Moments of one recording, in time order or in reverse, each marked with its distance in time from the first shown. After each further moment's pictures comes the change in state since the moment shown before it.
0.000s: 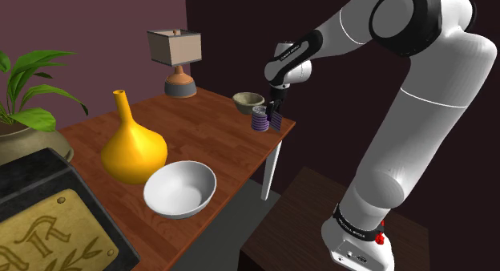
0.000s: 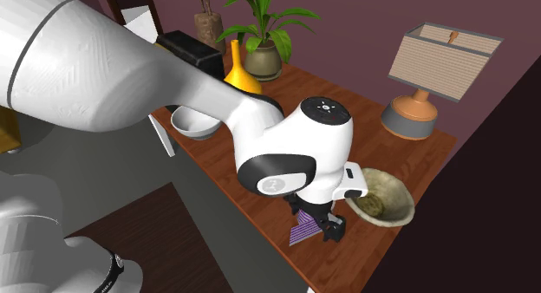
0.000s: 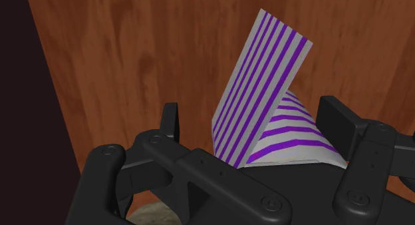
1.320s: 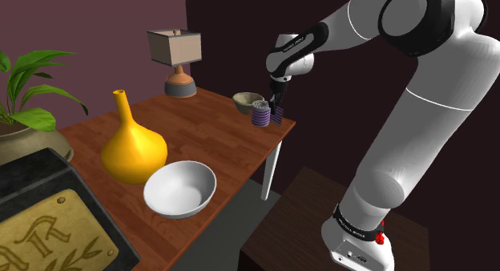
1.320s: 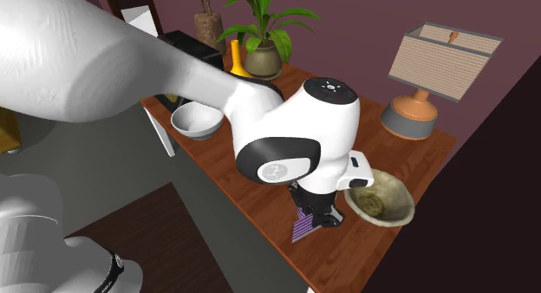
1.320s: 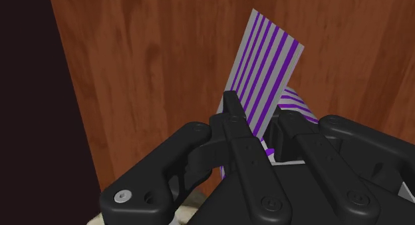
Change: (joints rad) arm 0.001 -0.047 0.002 0.036 -0.021 -0.080 0.015
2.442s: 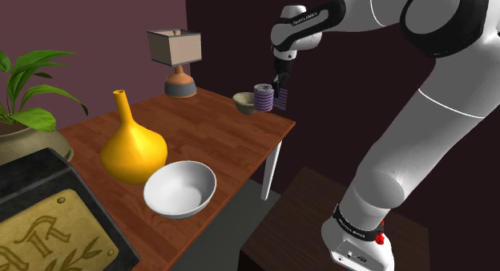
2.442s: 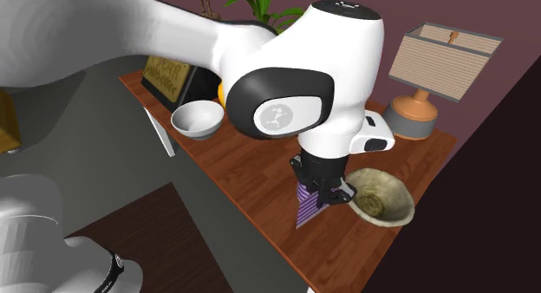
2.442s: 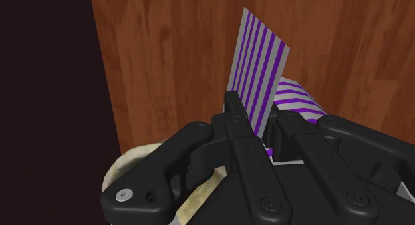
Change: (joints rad) arm 0.002 -0.103 0.013 0.132 -0.036 -0.229 0.023
